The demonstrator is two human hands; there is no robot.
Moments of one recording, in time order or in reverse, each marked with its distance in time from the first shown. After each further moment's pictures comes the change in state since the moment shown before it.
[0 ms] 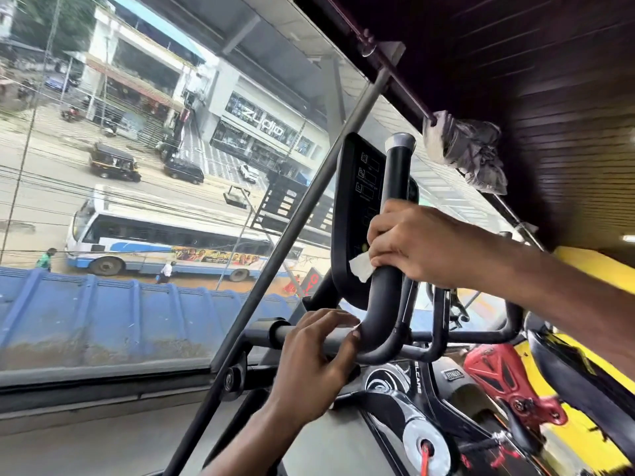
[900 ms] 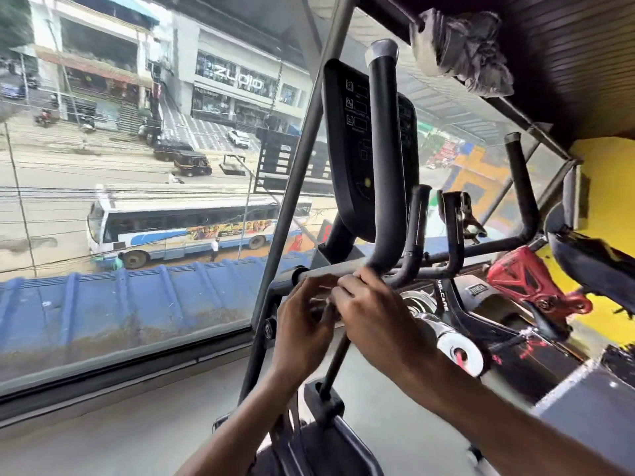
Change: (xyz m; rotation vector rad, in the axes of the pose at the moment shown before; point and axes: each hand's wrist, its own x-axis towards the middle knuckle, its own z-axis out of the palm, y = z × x) left_hand -0.038 -0.042 -0.027 -0.032 -0.058 -0.151; right_hand -0.033 -0.183 0.138 -0.110 0.245 0.487
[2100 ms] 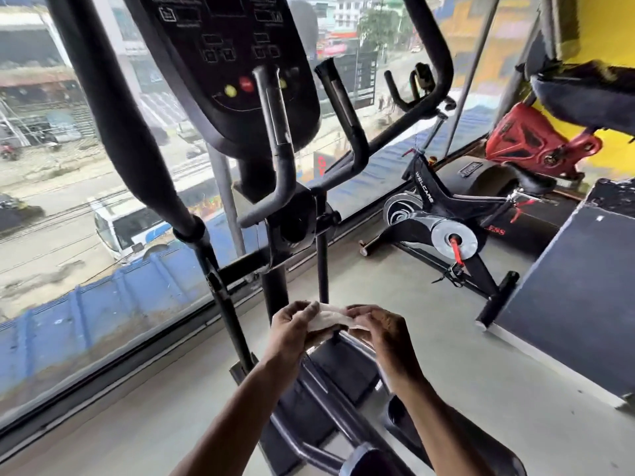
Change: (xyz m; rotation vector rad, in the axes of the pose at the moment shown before) left_hand -0.117 -0.068 0.181 -0.381 -0.132 -1.016; right_hand -0.302 0.038 0.123 1.611 0.204 1.442
